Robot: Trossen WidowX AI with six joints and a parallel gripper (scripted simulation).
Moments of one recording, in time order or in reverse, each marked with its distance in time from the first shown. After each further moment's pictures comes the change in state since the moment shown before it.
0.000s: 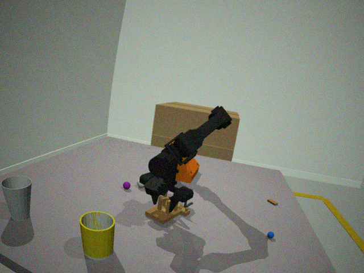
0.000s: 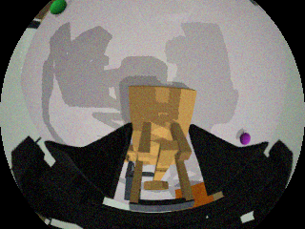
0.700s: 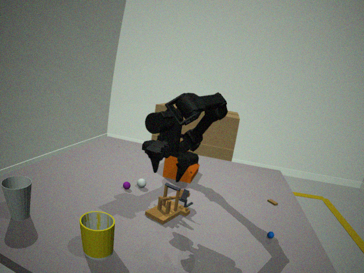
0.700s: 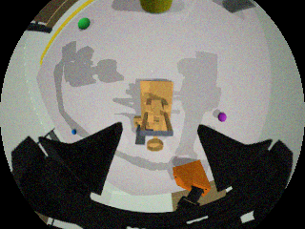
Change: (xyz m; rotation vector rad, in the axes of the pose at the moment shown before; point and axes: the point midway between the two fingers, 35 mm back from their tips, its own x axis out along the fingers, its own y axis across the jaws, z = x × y) arm -0.119 -0.003 -0.001 0.016 0.002 0.000
